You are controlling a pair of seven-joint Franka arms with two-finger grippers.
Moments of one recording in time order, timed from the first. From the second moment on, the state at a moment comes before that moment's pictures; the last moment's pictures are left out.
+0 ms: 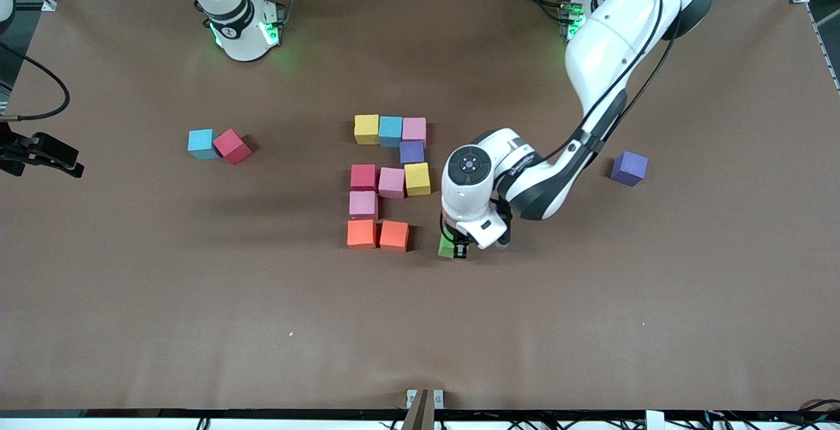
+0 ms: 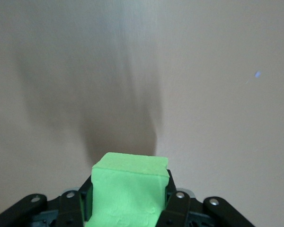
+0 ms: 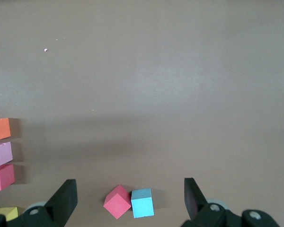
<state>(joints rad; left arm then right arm) -0.32 0.95 -0.48 -1.27 0.56 2.20 -2.36 -0.09 0.12 0.00 -1.49 -0.03 1.65 -0.04</state>
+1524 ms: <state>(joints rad) -0.41 0.99 -0.42 -1.21 0.47 2.26 -2.60 -0.09 0.12 0.00 -1.49 -0.03 1.65 -0.04</state>
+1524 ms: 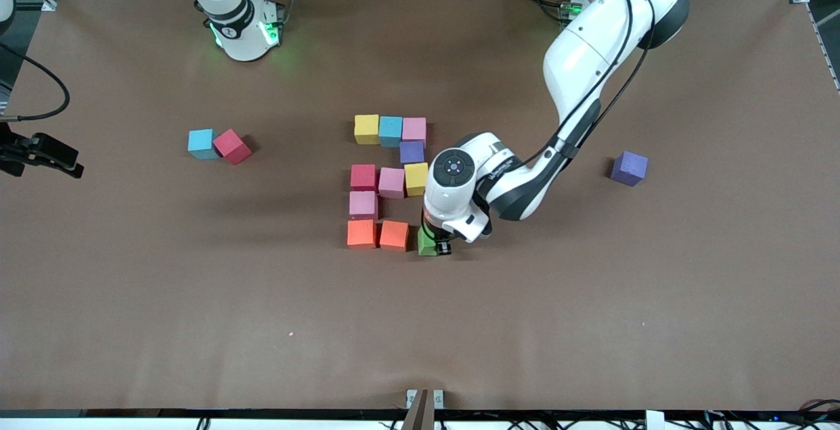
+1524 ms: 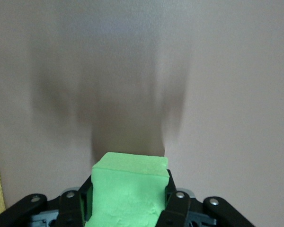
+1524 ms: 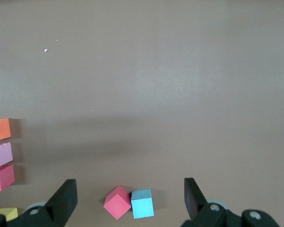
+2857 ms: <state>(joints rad) -0.50 1.02 -0.35 -1.16 0.47 2.28 -2.68 -0.09 0.12 0.00 -1.49 -0.03 1.65 -0.04</state>
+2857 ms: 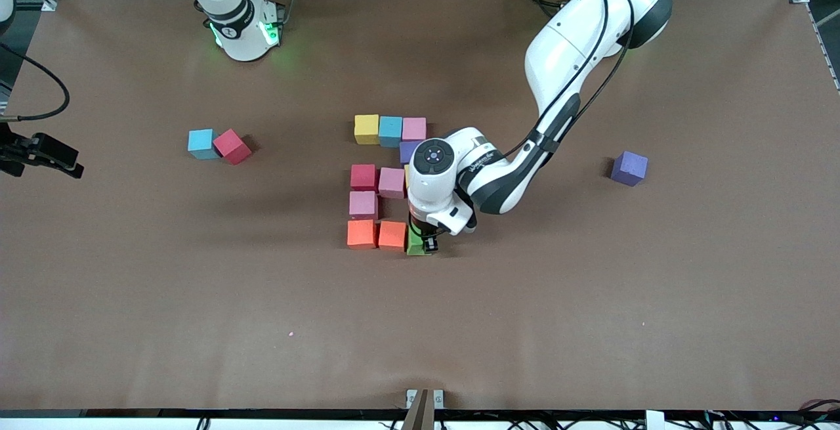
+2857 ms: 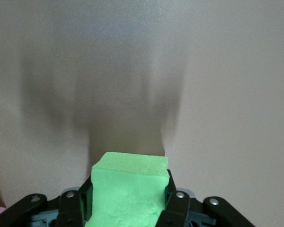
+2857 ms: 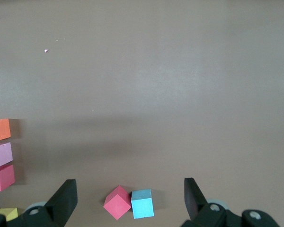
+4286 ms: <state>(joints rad) -0.55 1.04 -0.35 -1.15 0.47 2.35 -2.64 -0.09 0.12 0.00 -1.49 -0.03 1.65 -0.04</state>
